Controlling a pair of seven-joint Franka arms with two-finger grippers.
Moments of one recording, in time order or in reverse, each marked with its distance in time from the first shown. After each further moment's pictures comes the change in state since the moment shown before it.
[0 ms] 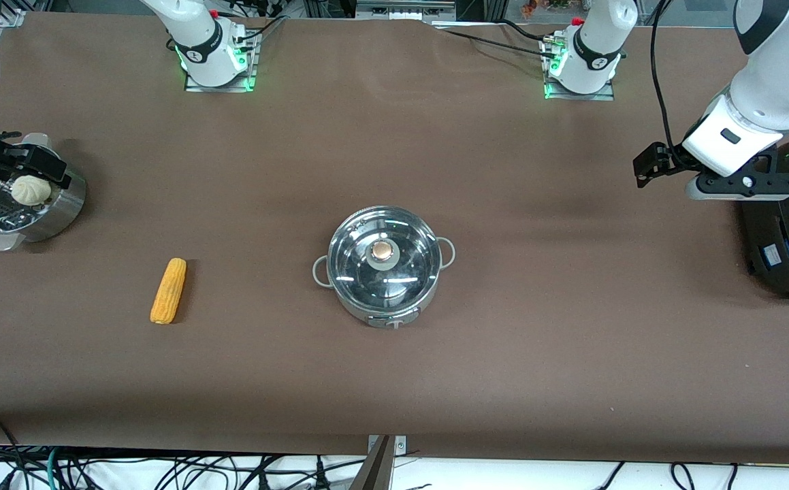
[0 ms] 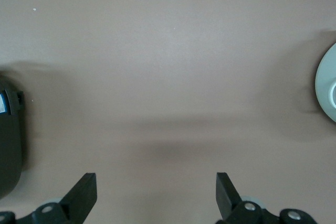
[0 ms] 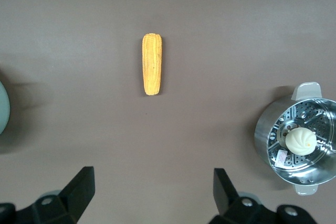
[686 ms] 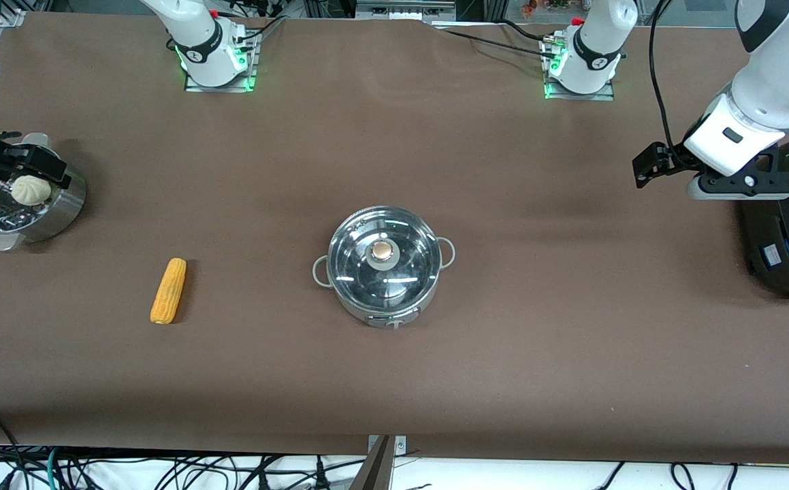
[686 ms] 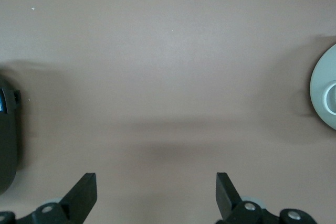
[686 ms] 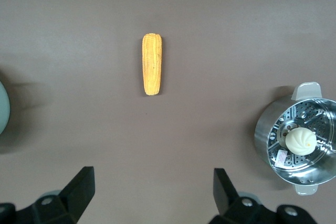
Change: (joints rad) left arm -0.001 0.002 0.000 0.010 -0.011 0.000 -0.018; right arm 0.000 0.000 0.000 0.000 0.000 0.000 0.000
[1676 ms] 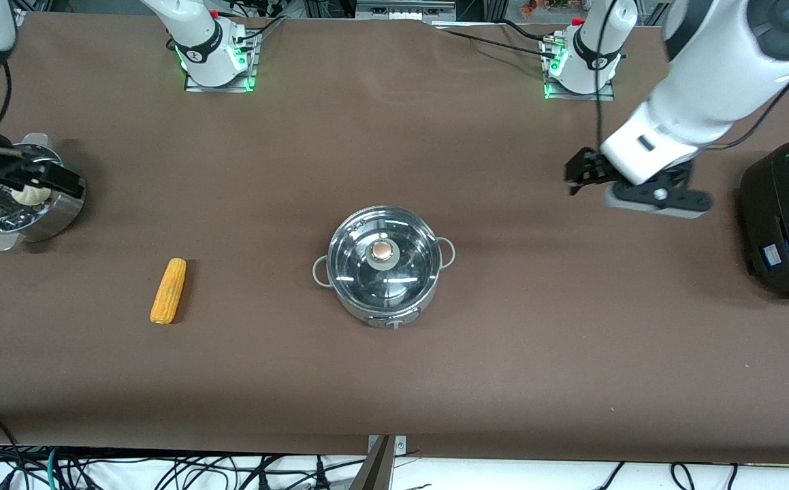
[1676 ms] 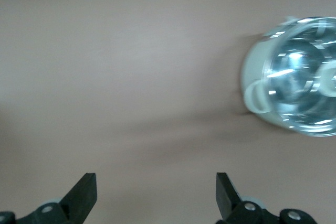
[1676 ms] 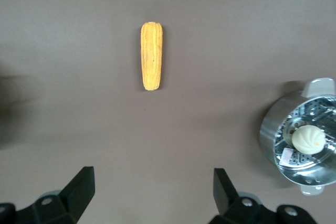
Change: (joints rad) left arm -0.186 0.212 -0.016 0.212 -0.105 0.036 -0.004; right arm 0.007 0.100 0.003 -0.004 0.003 0.019 -0.003
